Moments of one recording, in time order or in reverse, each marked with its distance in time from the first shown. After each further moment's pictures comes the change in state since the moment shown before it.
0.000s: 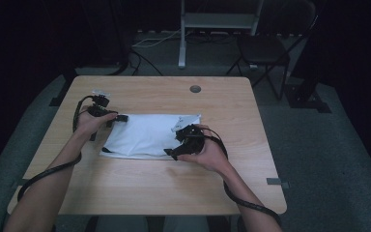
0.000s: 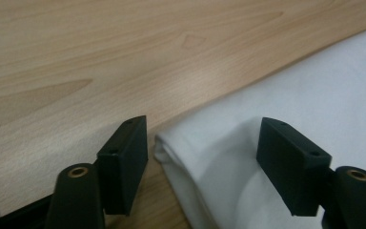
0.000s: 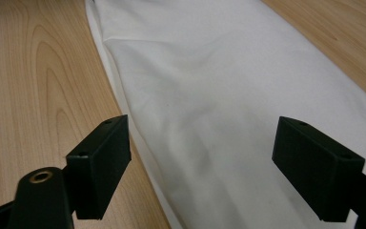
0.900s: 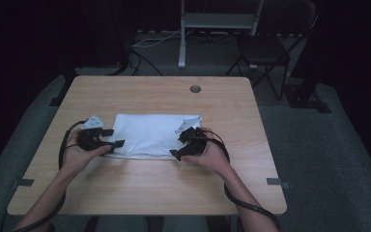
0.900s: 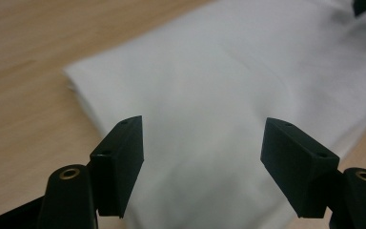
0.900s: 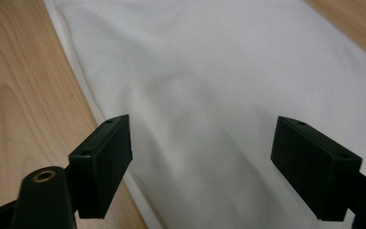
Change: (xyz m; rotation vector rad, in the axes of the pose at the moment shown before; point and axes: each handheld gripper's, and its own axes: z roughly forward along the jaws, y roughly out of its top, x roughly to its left) left arm -0.066 -0.066 -0.070 -0.130 0.052 0.261; right arm -0.010 -0.017 0.013 0.057 -0.054 0.058
